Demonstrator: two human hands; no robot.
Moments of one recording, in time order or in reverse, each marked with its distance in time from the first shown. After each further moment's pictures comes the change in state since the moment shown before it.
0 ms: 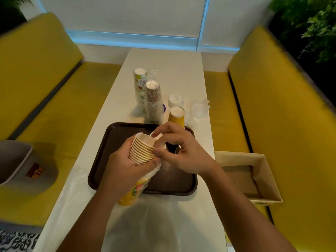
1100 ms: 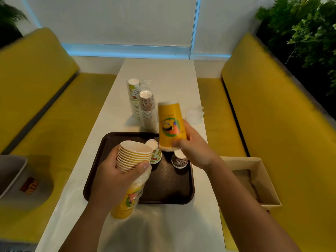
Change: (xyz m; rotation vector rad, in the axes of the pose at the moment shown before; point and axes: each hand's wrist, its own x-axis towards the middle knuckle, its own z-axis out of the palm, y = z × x) left_hand -0.001 0.003 -0.004 -0.049 0.113 -0.058; right_hand 0.007 0.030 -0.034 0.460 0.099 0.432
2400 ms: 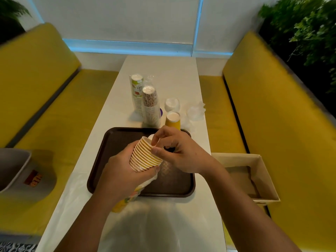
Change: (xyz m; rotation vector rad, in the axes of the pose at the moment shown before) left_hand 0.001 -0.012 -0.001 0.246 -0.183 0.124; right_hand -0.023 -0.017 0.038 -0.537 -0.165 -0.358
